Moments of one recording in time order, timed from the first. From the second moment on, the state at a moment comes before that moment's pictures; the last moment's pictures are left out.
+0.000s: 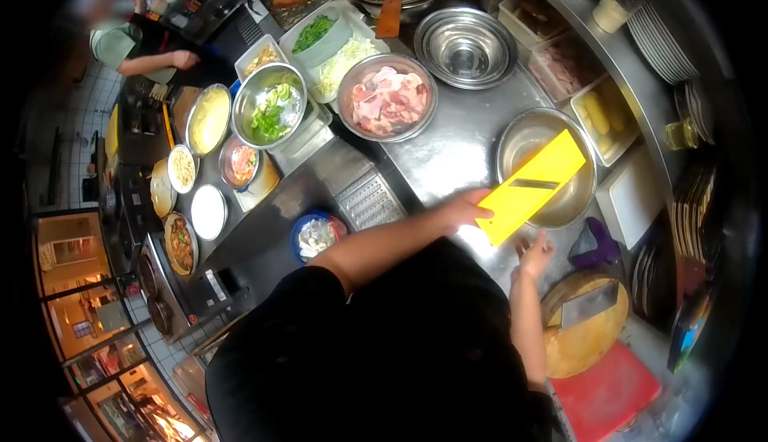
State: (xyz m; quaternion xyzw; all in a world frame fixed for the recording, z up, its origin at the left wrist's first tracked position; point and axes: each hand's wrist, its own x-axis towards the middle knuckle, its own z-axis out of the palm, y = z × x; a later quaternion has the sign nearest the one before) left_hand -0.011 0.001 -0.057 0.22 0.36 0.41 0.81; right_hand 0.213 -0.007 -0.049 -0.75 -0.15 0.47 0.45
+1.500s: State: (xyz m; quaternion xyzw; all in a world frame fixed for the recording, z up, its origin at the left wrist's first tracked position) left_hand 0.017 0.031 -0.045 0.22 0.52 0.38 0.73; right_hand 0.480 -0.082 0.234 -0.70 -0.48 -0.27 0.46
